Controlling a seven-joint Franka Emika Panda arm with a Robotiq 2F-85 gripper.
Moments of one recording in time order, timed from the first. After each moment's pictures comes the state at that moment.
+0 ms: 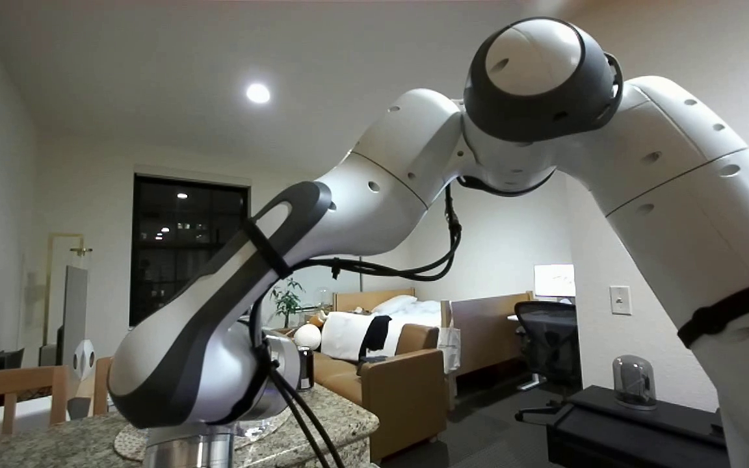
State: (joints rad) arm 0.24 0.39 0.40 -2.11 0.33 2.17 -0.32
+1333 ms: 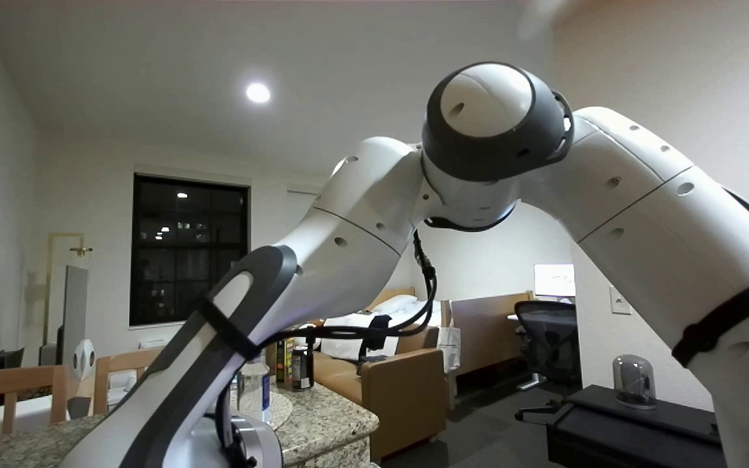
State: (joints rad) arm 0.33 0.57 0.41 -2.11 0.34 2.60 -0.23
